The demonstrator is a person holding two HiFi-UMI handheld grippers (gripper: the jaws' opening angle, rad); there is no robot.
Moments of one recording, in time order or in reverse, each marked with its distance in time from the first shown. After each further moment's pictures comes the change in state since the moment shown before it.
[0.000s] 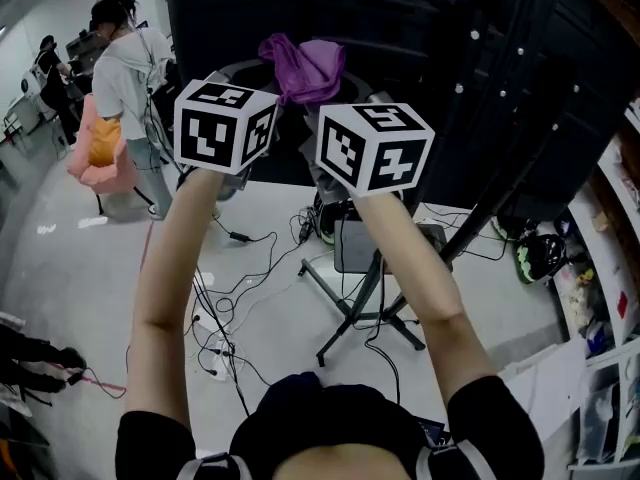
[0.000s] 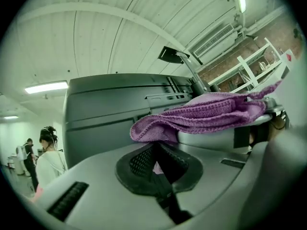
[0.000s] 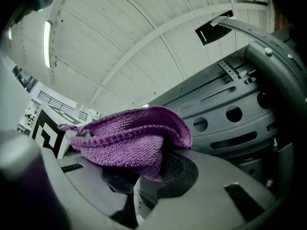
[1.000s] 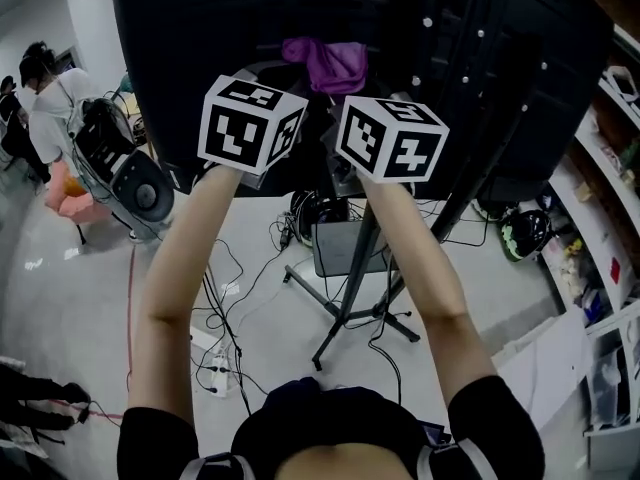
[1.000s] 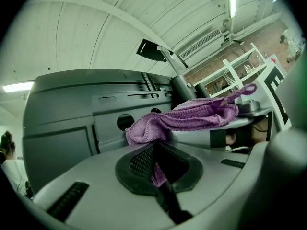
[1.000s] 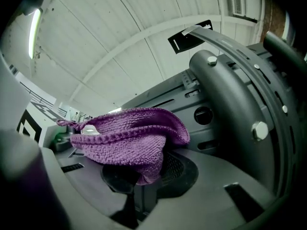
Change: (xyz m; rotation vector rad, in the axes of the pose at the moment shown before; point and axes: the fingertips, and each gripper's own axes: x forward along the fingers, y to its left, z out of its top) left arm 0.080 -0.084 0.021 0.054 -0.033 -0.186; right arm -0.044 -0.117 0.005 0.016 -0.006 -0.232
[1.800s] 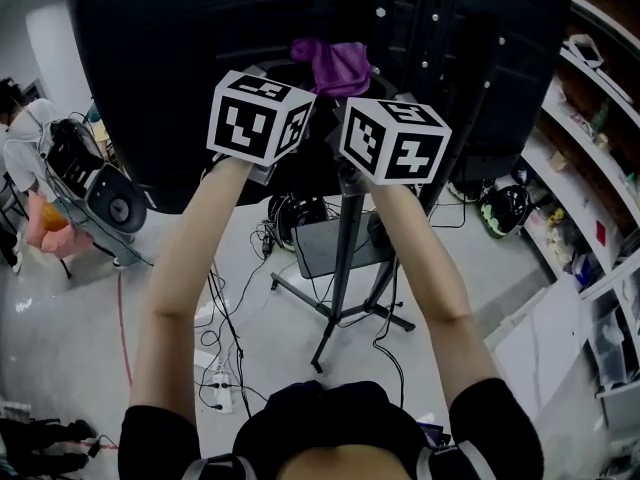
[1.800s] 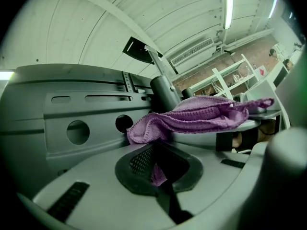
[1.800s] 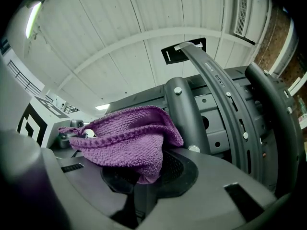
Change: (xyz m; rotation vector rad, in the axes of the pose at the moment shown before) left arm 0.032 -0.055 0.027 -0.014 -0.061 -0.161; right arm -0.049 -0.041 0.019 -0.087 -0.009 -0.186
